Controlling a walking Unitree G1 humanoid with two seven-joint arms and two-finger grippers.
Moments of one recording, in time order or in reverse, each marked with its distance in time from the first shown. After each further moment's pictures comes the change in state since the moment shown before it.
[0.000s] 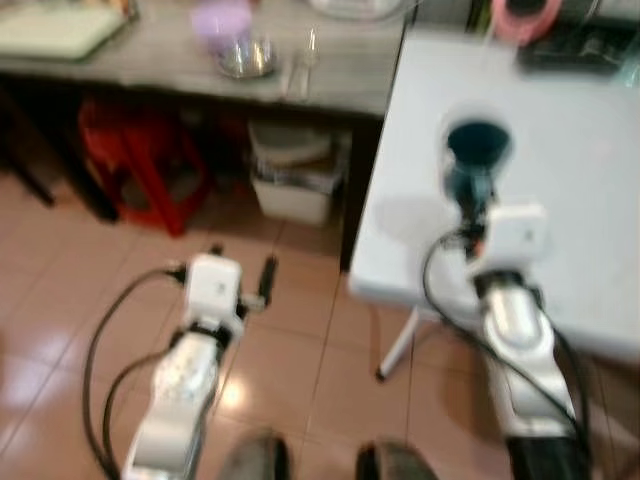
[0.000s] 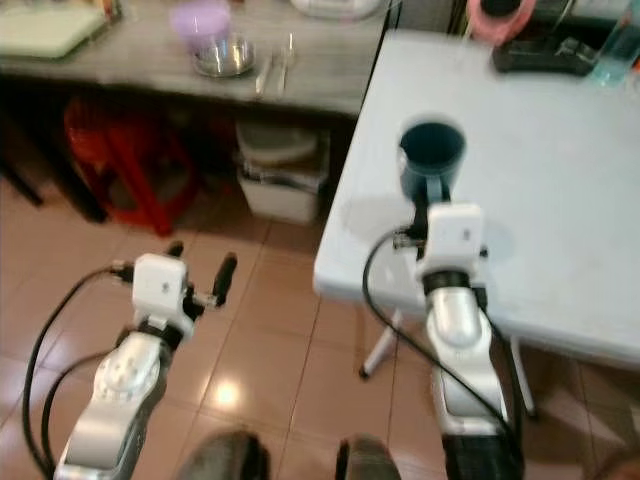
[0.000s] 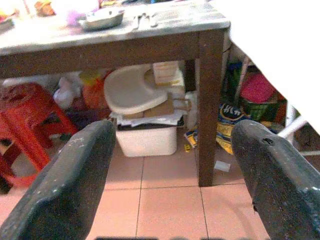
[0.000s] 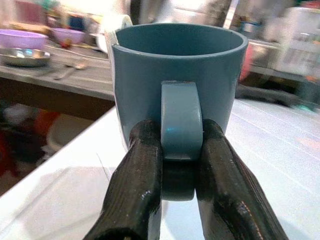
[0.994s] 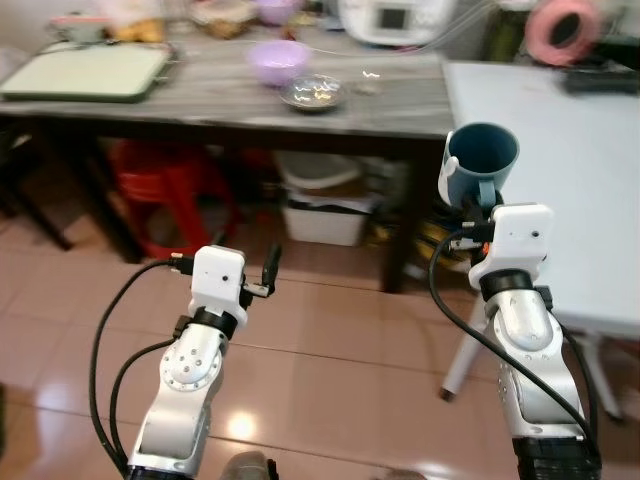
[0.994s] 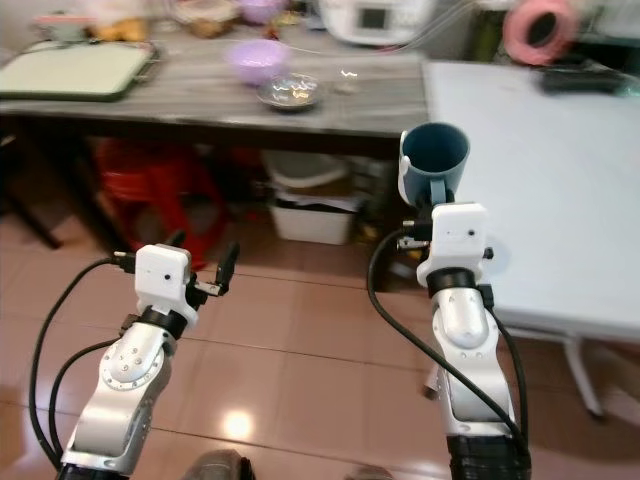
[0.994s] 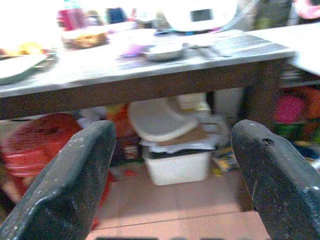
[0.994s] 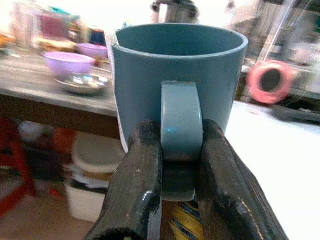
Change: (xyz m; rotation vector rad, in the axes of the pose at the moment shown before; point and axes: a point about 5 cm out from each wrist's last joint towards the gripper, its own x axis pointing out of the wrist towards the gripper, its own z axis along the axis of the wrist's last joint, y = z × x) left arm 0.010 0.005 0.007 0.018 -0.061 0.008; right arm 0.001 0.003 0.006 0.001 0.012 0.024
